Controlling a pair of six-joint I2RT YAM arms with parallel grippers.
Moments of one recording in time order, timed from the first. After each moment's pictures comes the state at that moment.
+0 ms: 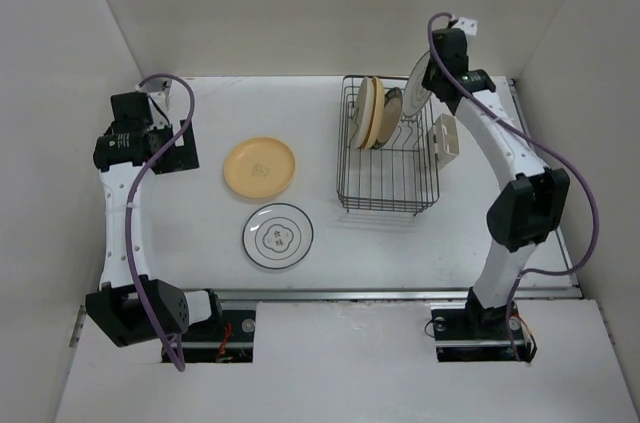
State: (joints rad) left arm 0.21 1.26 1.40 -1.04 -0.02 0.04; right arm 0.25 1.87 1.84 -0.55 0.43 0.35
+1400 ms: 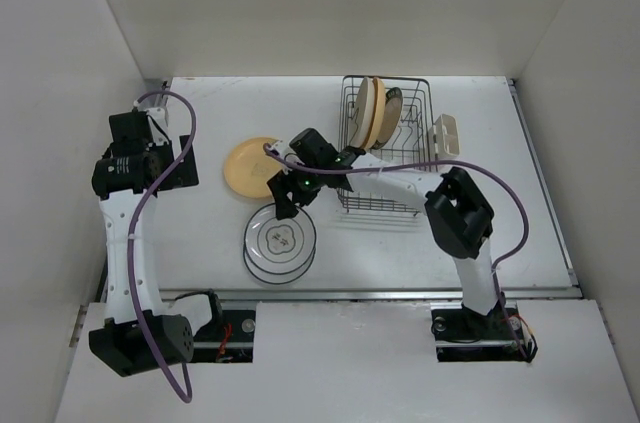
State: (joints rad) left arm 0.21 1.11 1.30 -1.07 -0.05 0.06; right arm 0.87 2.05 1.62 -0.43 -0.42 0.14
